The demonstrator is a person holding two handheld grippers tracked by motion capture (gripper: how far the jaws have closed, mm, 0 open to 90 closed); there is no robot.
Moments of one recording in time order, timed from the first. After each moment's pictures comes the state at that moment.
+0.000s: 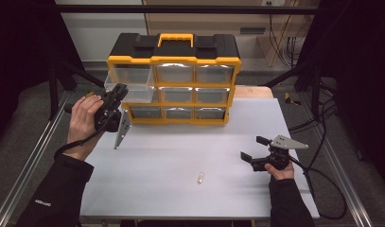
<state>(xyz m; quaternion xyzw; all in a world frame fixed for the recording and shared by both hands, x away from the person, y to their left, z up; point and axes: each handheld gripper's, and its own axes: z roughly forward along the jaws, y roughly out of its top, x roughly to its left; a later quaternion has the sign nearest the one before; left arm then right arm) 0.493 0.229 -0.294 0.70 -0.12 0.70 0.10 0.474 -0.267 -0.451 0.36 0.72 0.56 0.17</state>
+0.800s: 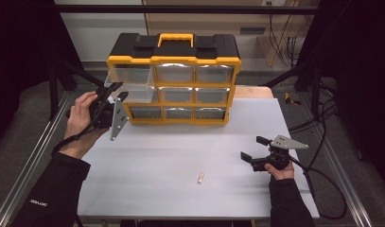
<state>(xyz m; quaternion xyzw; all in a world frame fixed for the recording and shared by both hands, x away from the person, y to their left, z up) 0.493 0.232 -0.281 0.75 0.01 0.63 0.20 0.474 -0.267 -0.451 0.36 0.72 0.56 0.17</state>
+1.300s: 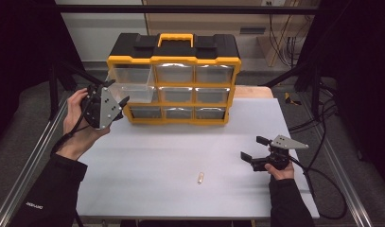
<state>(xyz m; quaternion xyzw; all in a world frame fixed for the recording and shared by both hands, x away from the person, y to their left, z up) 0.491 0.239 -0.273 0.76 0.14 0.56 0.31 0.474 -0.267 -0.450 0.36 0.72 0.57 0.17</state>
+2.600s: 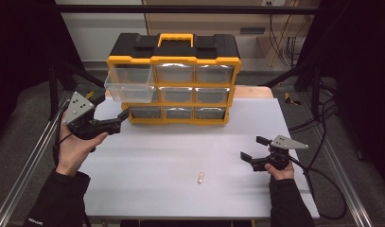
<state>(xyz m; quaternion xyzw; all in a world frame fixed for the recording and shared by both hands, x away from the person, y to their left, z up) 0.470 0.263 -0.293 0.69 0.33 0.36 0.54 0.474 -0.266 -0.451 0.36 0.72 0.57 0.17</state>
